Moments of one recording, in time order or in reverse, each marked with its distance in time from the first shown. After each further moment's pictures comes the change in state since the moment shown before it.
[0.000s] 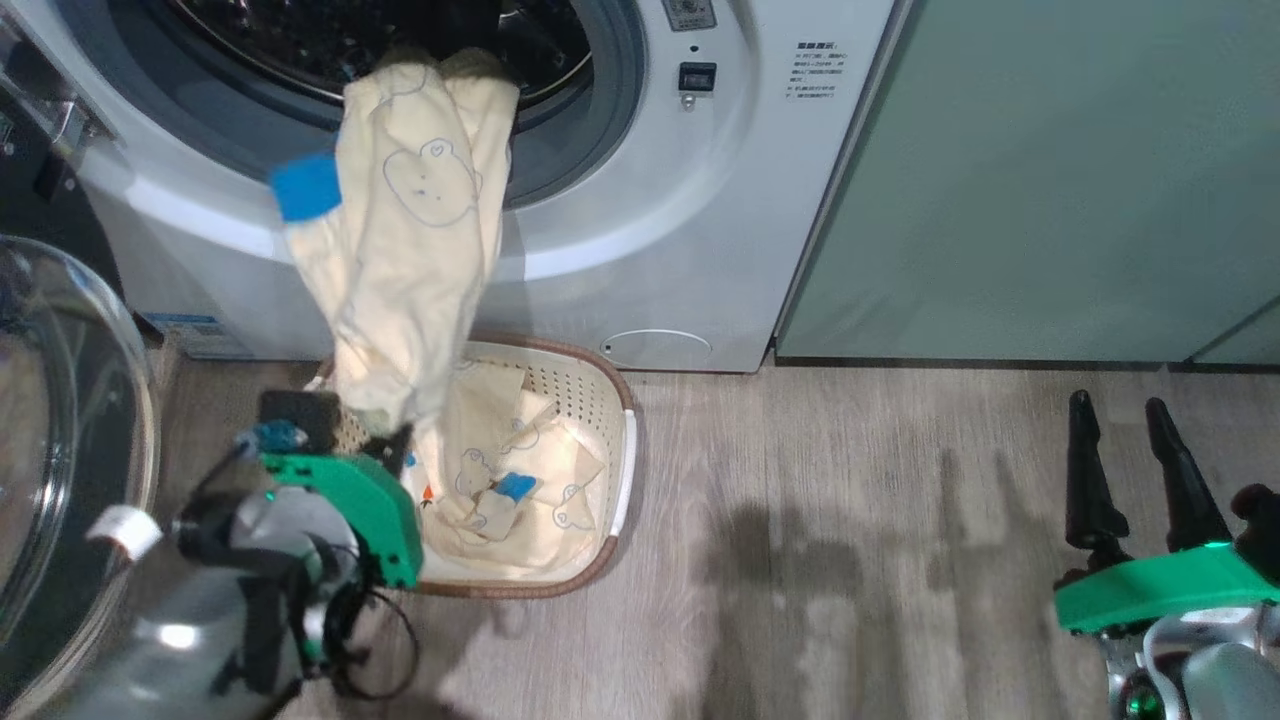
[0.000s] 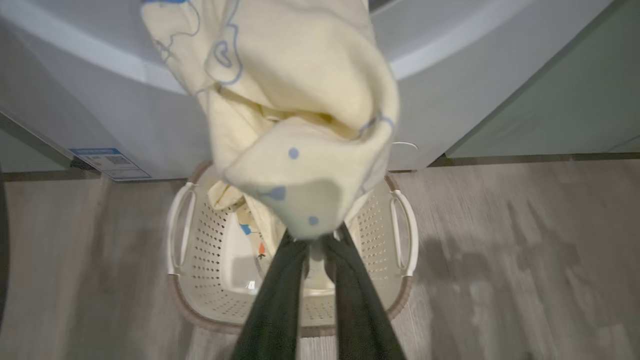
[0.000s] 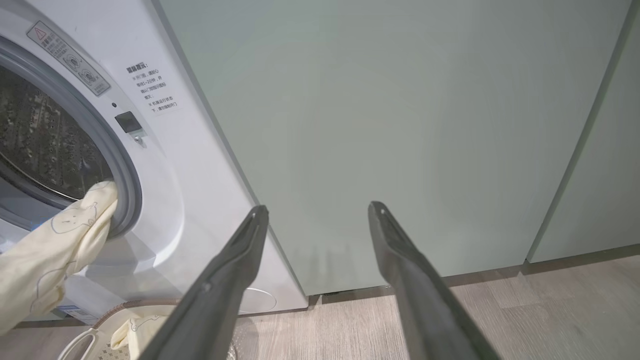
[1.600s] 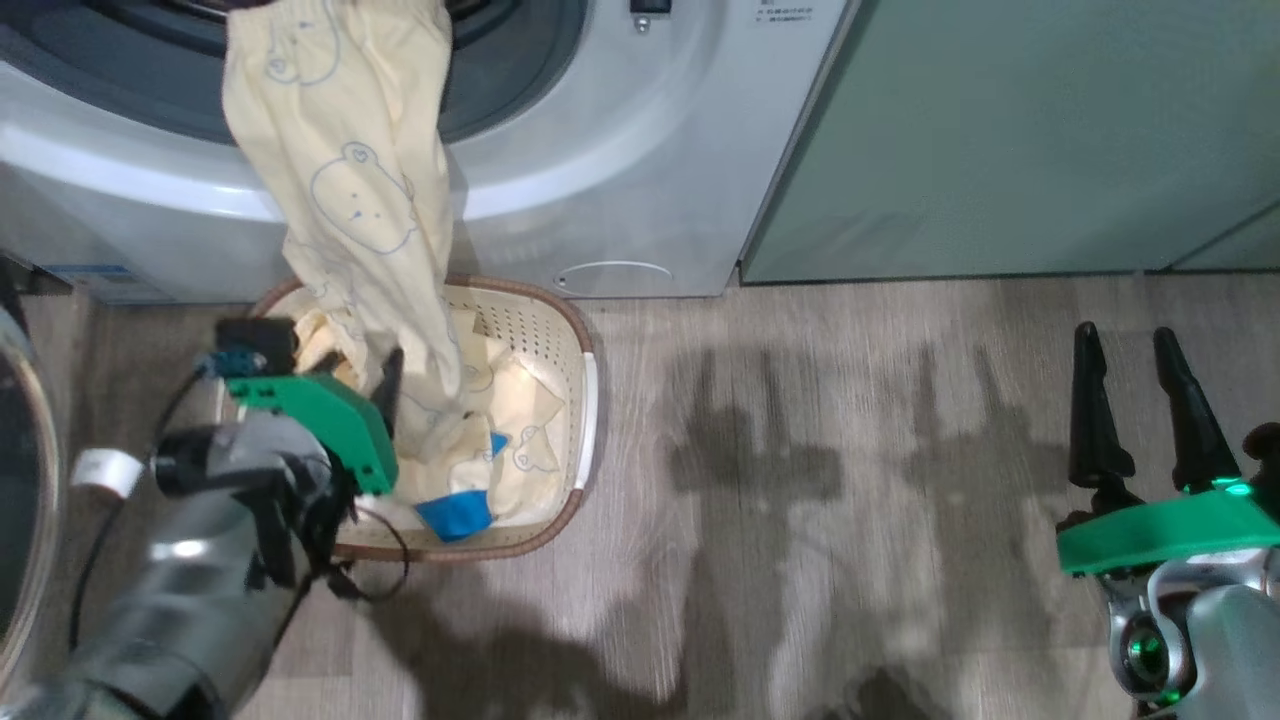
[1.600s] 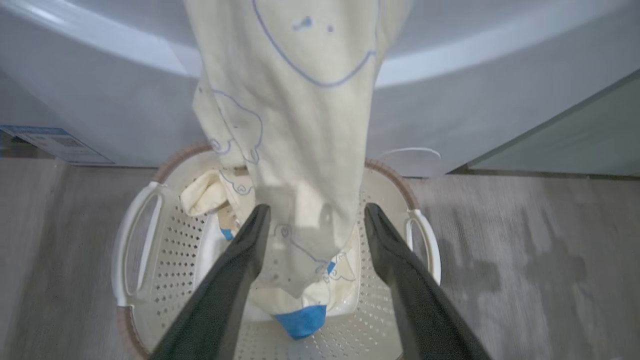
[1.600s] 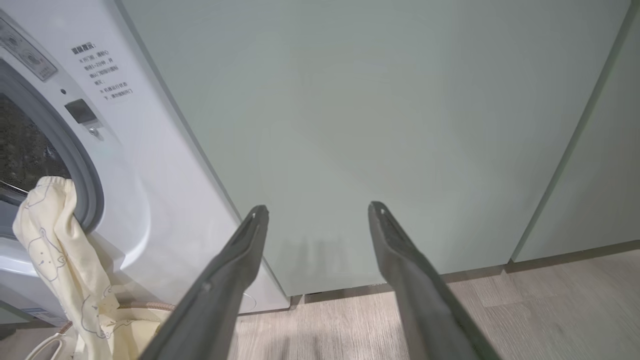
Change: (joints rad) left arm -0.144 -0.243 0.267 0.559 0.180 -0.280 0.000; right arm -0.087 -0.003 0.013 -0.016 0.000 0.000 0.000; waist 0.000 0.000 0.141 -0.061
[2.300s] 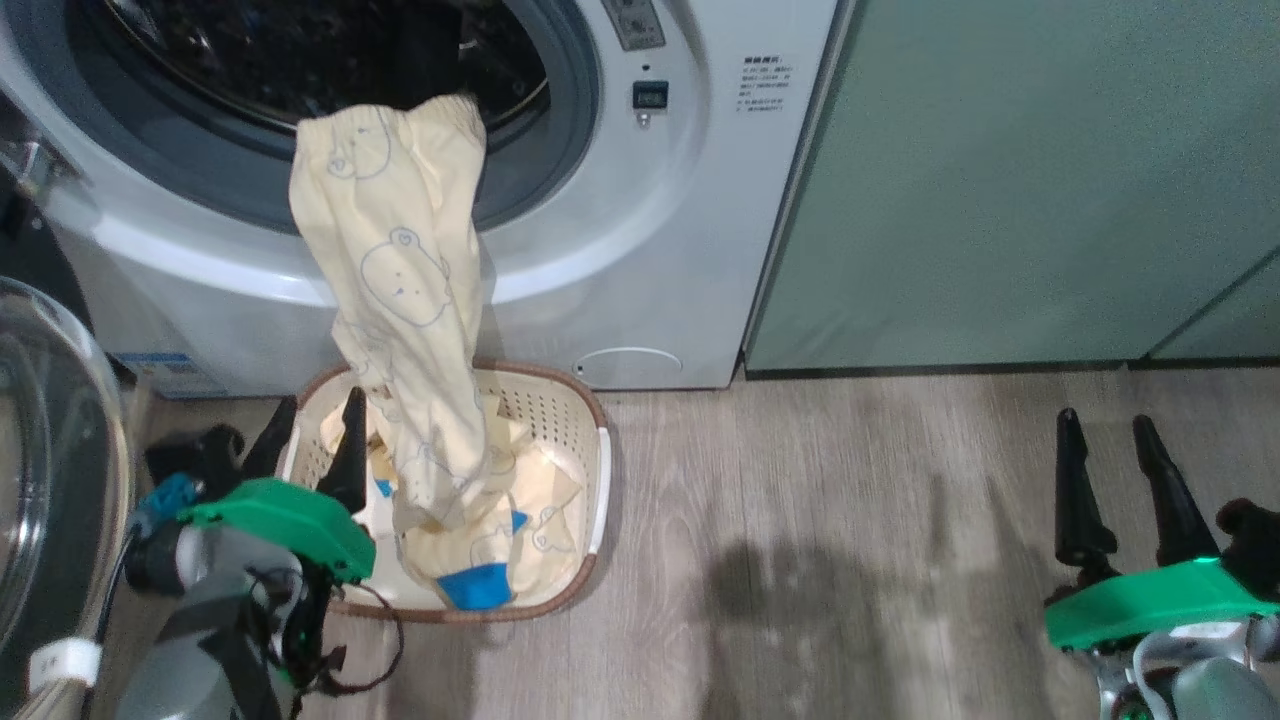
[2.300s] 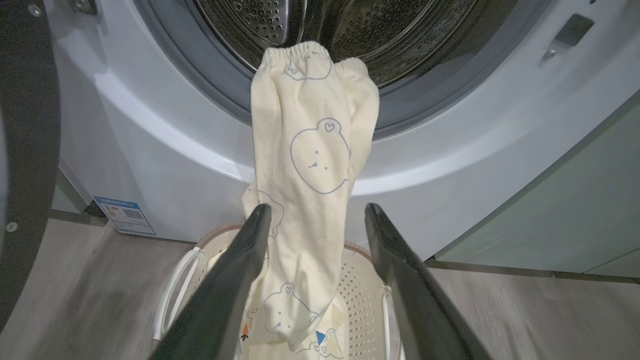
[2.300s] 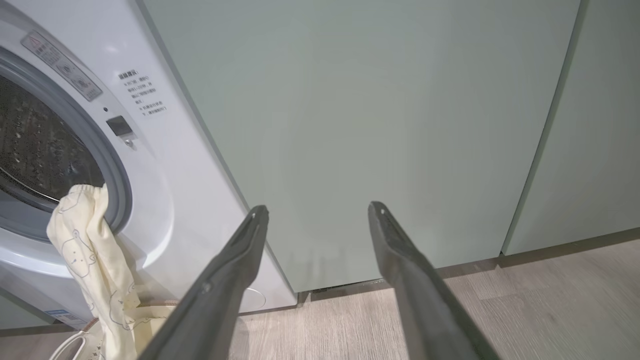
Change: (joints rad) left arm 0.449 -0.049 0.724 -0.544 0.514 -0.023 0.000; right arm 0.107 0.003 0.001 0.019 -0.007 0.000 0.000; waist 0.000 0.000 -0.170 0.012
